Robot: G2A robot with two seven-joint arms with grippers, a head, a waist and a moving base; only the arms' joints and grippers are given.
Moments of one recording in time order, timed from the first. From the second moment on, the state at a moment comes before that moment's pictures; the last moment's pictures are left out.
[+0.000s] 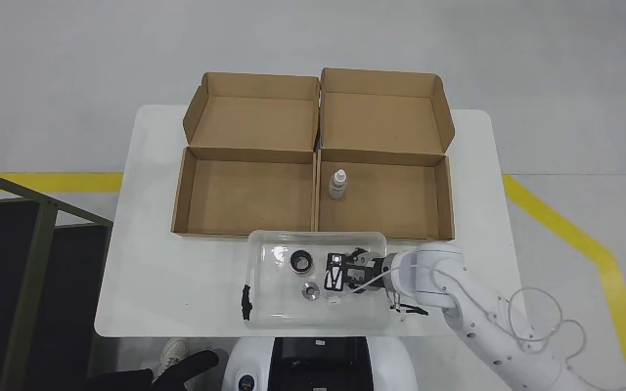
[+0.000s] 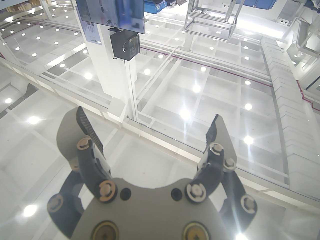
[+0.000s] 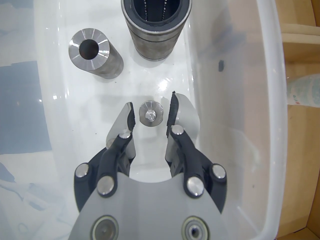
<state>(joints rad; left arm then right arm) -0.42 -0.34 -0.17 -1.17 3.07 0.50 0.07 -1.12 -1.03 0.90 -1.84 -1.22 -0.74 0.76</state>
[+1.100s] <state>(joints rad) -0.42 -0.34 -0.17 -1.17 3.07 0.50 0.07 -1.20 -1.00 1.04 -2.15 -1.09 -0.72 0.63</state>
